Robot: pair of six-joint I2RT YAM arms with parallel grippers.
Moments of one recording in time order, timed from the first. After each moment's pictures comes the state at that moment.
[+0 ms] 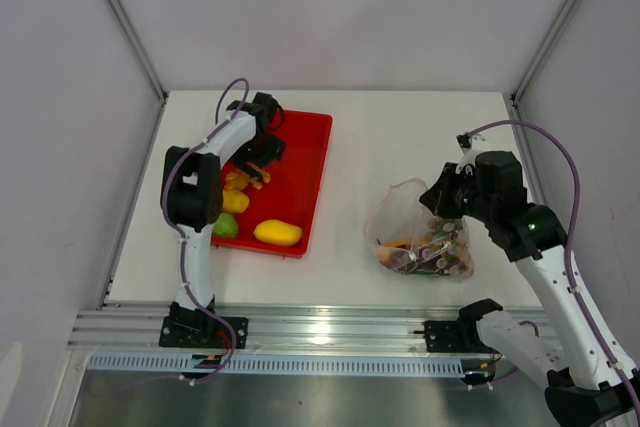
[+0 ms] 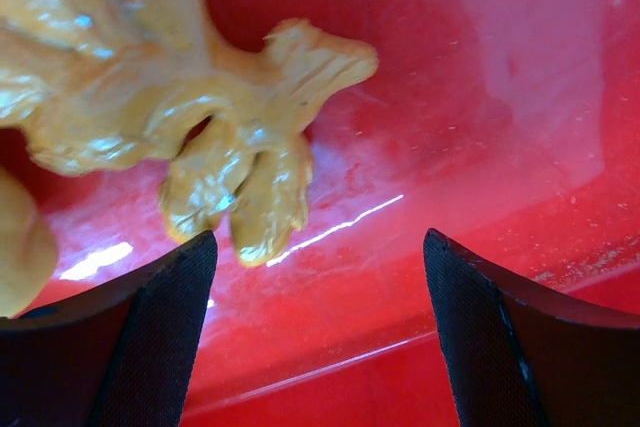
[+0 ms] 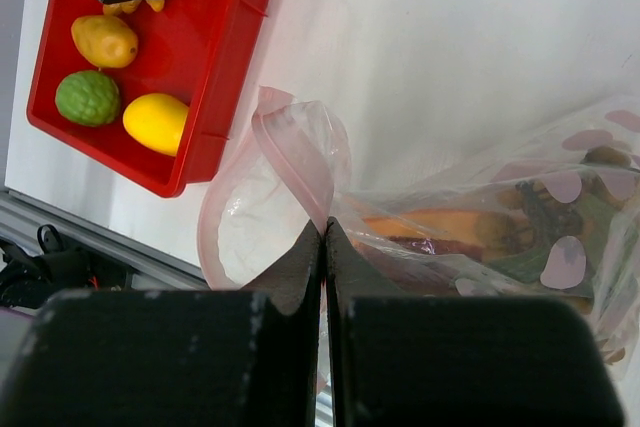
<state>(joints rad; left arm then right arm) -0.26 2.16 1.77 -1.00 -0.20 -1.26 0.36 0.87 1.08 -0.80 -0.17 0.41</state>
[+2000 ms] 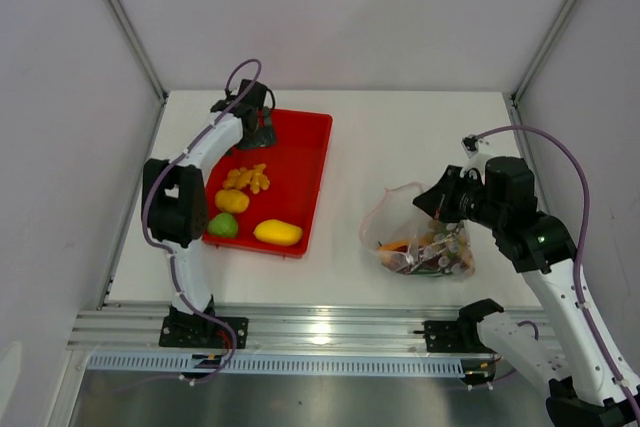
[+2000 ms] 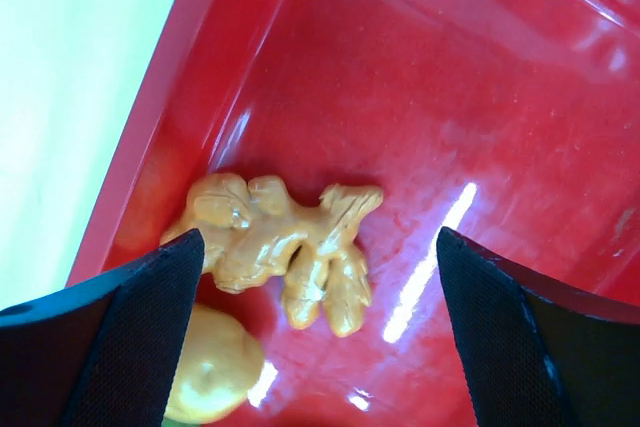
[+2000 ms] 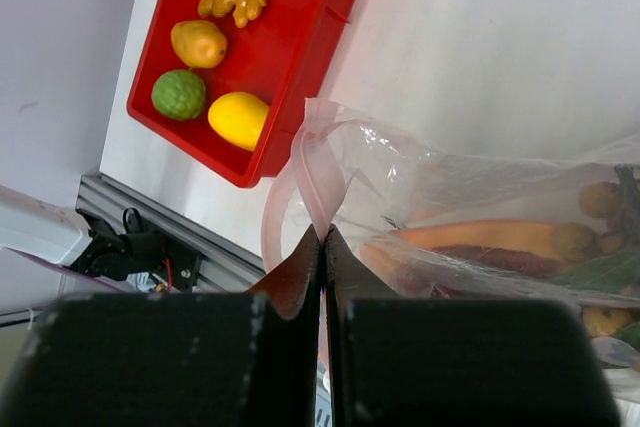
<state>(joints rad) -0.25 2.01 1.72 -0.81 -0.36 -0.51 0.35 0.81 1.08 -0.77 -0.29 0.50</state>
